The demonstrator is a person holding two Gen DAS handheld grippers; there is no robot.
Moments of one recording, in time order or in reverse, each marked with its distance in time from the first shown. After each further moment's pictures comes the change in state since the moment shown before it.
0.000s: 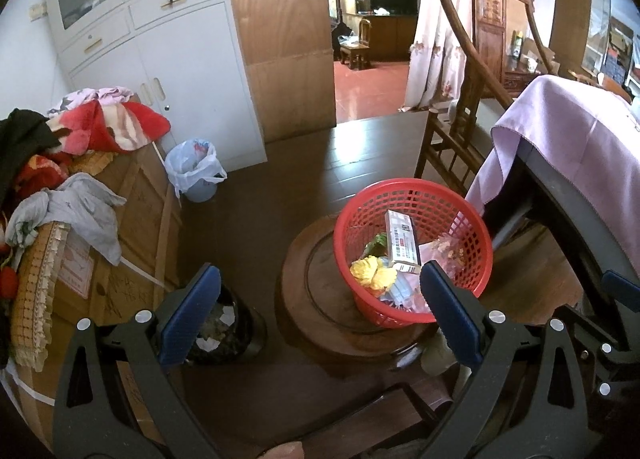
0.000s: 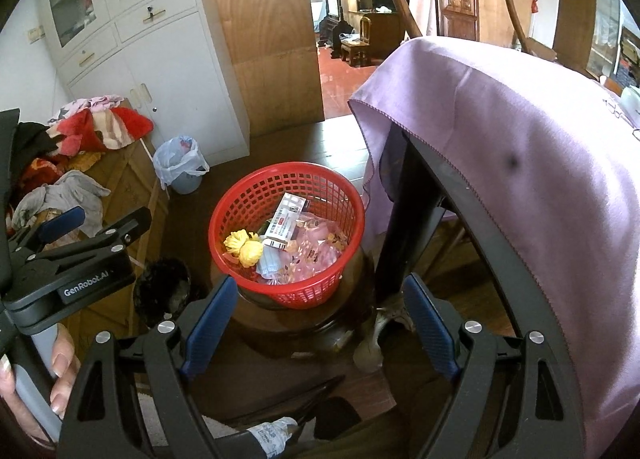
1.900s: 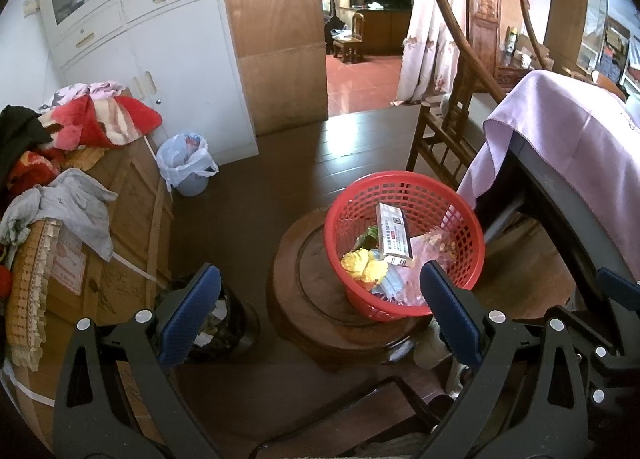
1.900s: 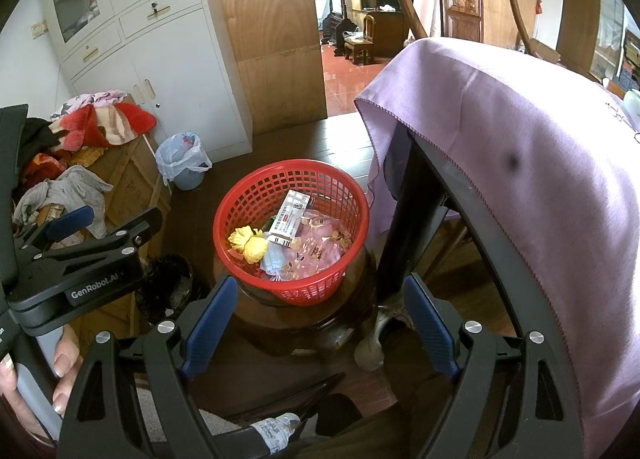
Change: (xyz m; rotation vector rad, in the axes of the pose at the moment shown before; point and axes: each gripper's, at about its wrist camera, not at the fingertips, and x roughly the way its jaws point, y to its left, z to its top) left arm 0.002 -0.007 -0.004 -0.002 0.025 -0.031; right arm -0.003 0.004 0.000 -0.009 0.007 0.004
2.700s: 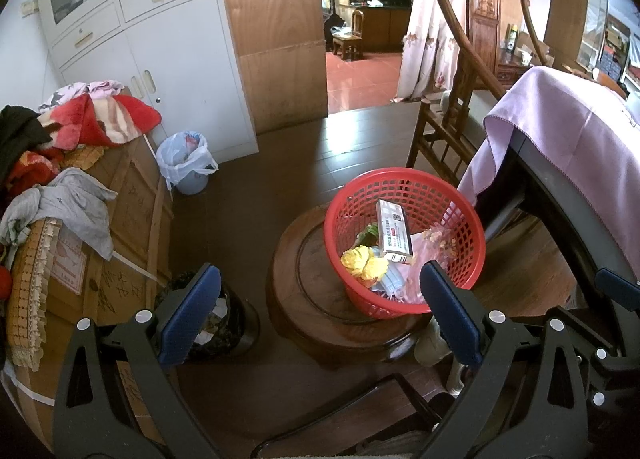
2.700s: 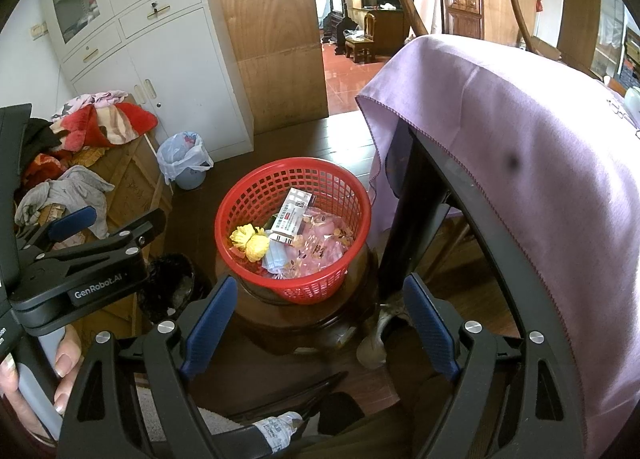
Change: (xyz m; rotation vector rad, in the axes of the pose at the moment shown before) left arm 0.000 -0.001 0.000 0.001 0.003 0.000; right arm 0.000 0.000 -0.002 0.001 0.002 0.003
